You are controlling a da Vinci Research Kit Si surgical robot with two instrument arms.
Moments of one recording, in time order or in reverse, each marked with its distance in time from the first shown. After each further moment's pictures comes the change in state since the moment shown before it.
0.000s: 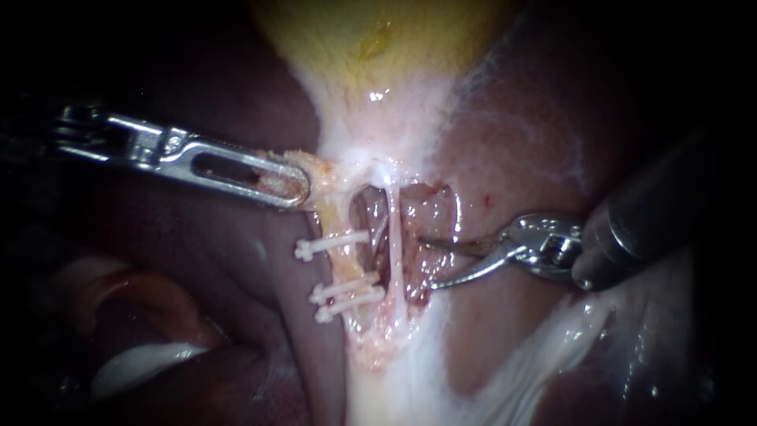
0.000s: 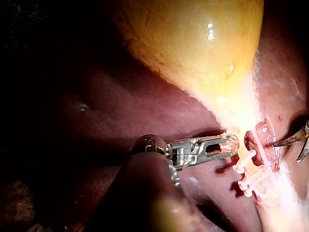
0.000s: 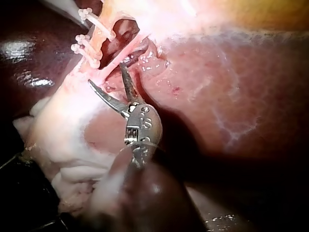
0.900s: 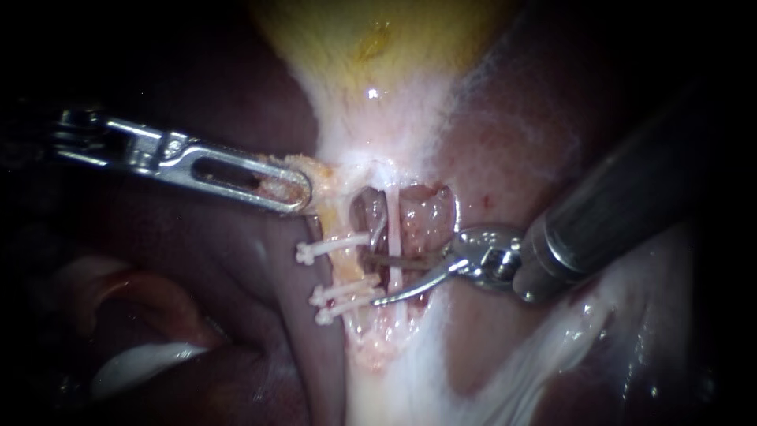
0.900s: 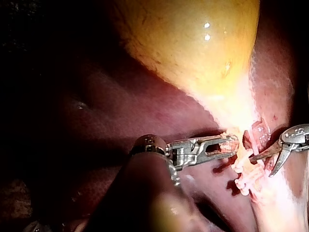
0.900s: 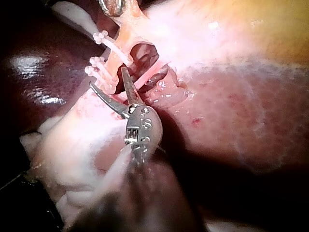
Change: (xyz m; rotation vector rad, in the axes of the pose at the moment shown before) right arm 0.000 0.002 0.007 0.012 -0.026 -0.012; left arm 0.000 -0.001 0.000 0.002 -0.008 -0.002
